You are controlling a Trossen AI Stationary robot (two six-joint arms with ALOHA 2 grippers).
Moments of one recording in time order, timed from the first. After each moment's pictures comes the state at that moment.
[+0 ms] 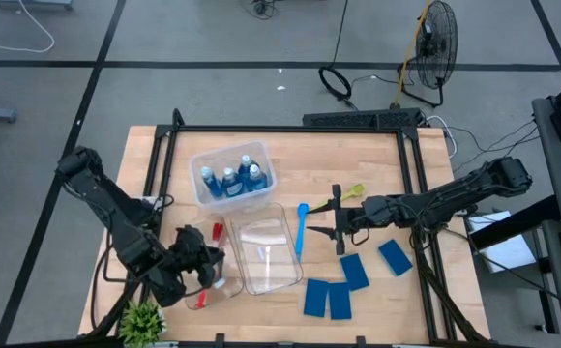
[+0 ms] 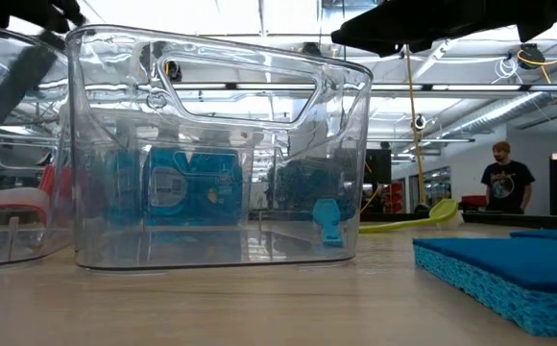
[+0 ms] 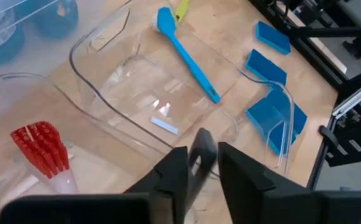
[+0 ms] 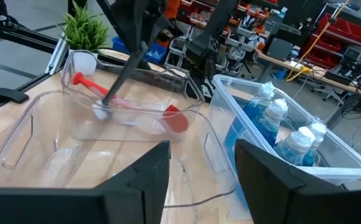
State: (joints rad) left arm -0.85 1.33 0.99 -0.76 -0.79 -1.58; right arm 0.23 1.23 0.59 0.48 0.21 -0.24
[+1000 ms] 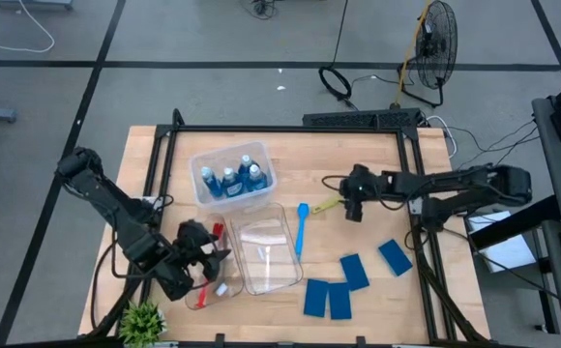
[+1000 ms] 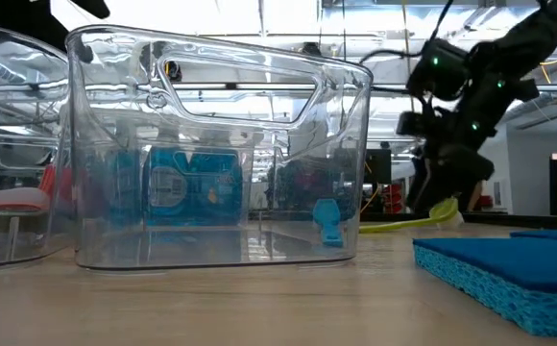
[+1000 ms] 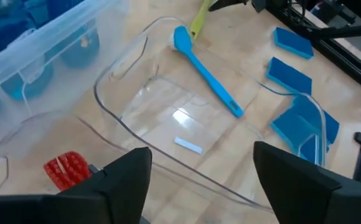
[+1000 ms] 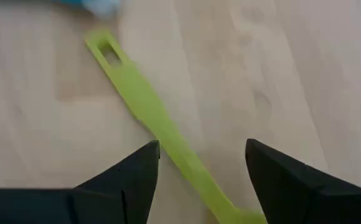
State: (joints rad) left arm -0.79 1.33 0.99 -0.80 -0.81 -1.48; right arm -0.26 1.23 0.46 -0.16 0.10 -0.13
